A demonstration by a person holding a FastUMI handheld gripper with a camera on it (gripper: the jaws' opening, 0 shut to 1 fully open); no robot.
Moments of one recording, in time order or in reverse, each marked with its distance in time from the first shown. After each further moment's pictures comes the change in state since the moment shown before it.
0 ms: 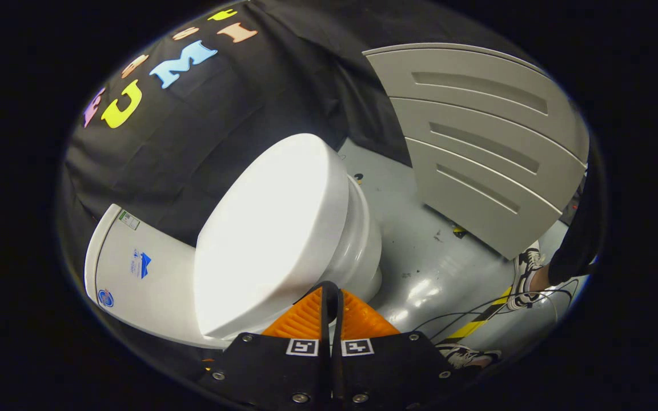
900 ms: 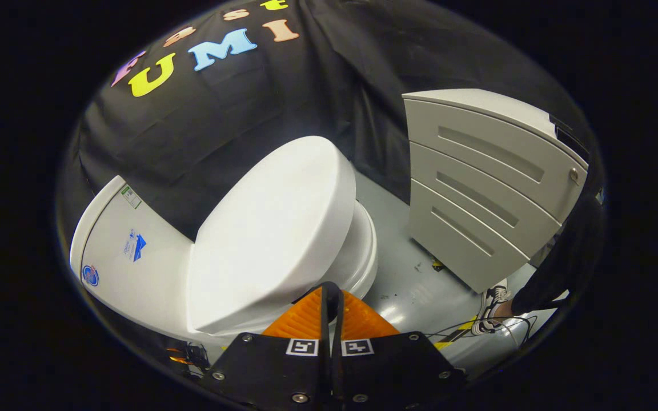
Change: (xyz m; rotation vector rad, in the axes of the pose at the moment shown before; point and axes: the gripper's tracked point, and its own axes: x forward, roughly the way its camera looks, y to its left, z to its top) arm -0.041 0.037 0.025 -0.196 -0.108 -0.095
